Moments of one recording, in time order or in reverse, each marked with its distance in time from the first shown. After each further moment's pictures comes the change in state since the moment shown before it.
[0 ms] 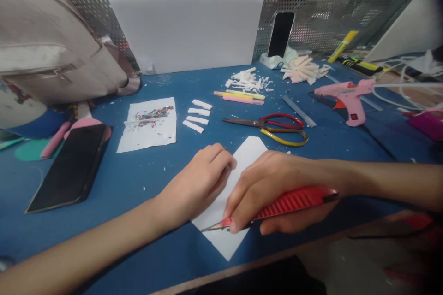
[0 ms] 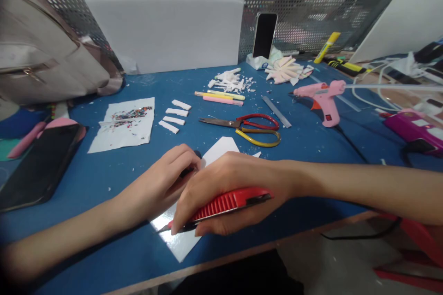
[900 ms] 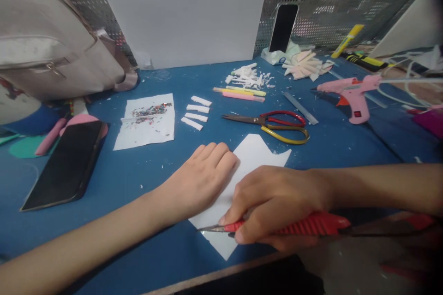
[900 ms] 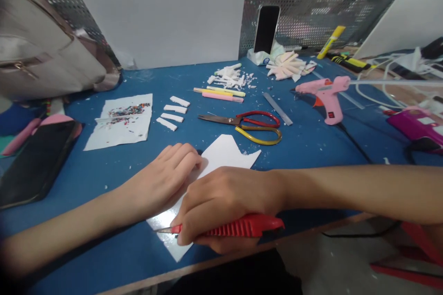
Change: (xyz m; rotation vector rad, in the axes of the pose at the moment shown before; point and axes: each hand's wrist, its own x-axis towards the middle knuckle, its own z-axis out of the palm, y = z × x) left_hand 0.005 -0.004 0.002 0.375 -0.110 0.132; right_hand -0.006 0.022 0.021 -0.281 0.074 -0.288
